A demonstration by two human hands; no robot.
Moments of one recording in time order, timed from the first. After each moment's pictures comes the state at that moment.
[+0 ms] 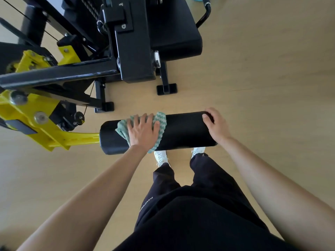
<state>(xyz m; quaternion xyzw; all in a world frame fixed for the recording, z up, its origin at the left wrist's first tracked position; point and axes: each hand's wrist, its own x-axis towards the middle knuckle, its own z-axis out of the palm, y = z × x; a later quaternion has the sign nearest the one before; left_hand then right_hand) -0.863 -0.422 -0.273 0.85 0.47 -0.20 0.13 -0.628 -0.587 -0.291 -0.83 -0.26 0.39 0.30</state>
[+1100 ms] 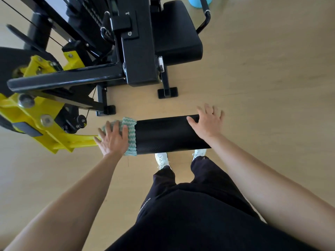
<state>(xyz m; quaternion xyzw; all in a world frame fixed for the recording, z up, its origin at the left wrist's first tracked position) -0.958 -0.372 -0.272 0.74 0.63 -0.19 0.13 -0.655 -0.541 -0.278 -0.89 -0.38 0.25 0.01</state>
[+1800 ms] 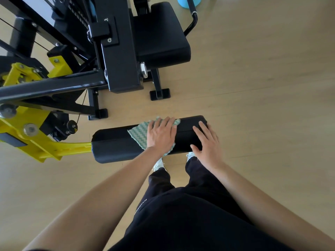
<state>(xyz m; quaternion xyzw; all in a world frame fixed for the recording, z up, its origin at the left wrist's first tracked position) -0.789 -0.463 -0.269 0.90 0.36 -0.16 0.19 -0.672 -0.641 -0.288 -0.85 -0.44 0.20 0.20</state>
